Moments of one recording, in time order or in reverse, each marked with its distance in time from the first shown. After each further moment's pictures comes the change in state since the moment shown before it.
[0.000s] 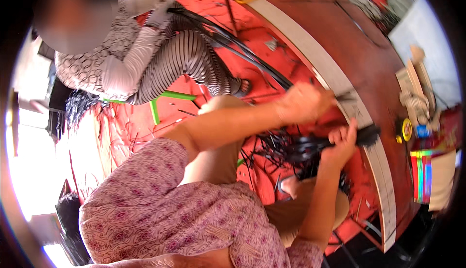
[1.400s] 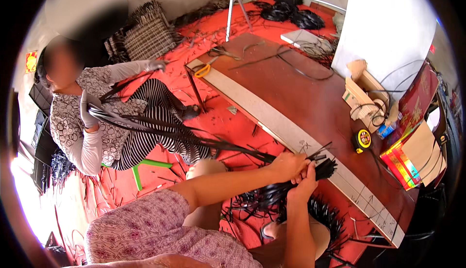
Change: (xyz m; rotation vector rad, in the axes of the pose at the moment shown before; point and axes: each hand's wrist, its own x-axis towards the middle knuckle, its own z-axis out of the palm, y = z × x) left_hand 0.043 0.092 0.065 -0.665 -0.419 -0.364; right_hand -0.009 -0.032 -0.031 0.081 0.012 -0.048
